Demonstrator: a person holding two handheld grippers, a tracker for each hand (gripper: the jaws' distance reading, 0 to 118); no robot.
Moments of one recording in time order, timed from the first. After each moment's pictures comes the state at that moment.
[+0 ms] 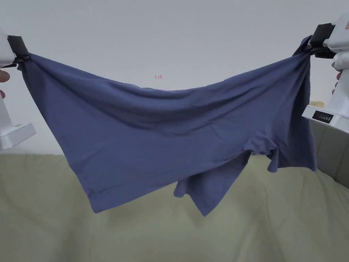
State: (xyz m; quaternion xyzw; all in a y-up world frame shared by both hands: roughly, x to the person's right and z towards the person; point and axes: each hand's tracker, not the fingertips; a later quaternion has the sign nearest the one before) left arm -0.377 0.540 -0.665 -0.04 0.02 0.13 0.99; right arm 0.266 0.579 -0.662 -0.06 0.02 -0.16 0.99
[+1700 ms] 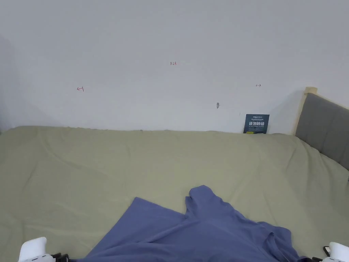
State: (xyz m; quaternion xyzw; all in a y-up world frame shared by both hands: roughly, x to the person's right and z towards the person) left arm -0.392 0.119 -0.308 -0.35 0.01 0.16 0.92; right arm 0.290 0.116 -0.312 -0.36 -0.06 -0.15 0.92
